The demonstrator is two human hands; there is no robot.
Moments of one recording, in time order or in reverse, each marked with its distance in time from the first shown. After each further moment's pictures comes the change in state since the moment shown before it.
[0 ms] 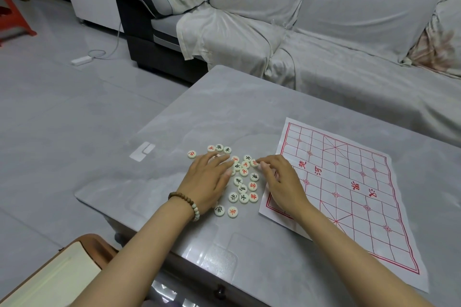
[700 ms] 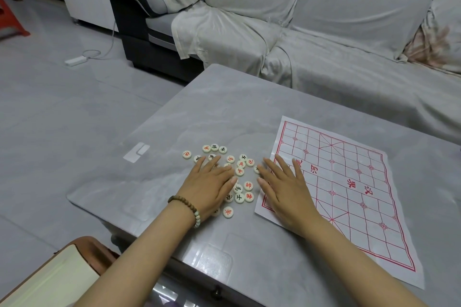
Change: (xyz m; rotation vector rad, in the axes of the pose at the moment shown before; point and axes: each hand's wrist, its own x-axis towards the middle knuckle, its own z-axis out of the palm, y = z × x) left_hand 0.000 0.013 0.005 0.128 -0.114 0.030; right_hand -0.025 0.010 -0.015 -0.743 -0.222 -0.123
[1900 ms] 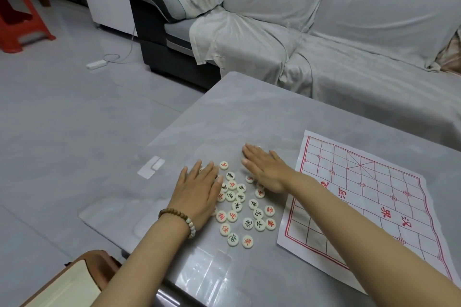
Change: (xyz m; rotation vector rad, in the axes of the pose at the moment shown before) left_hand 0.003 -0.045 -0.012 -0.136 -0.034 -0.310; right_hand 0.129 -0.026 -0.013 0.201 -0.393 -0.152
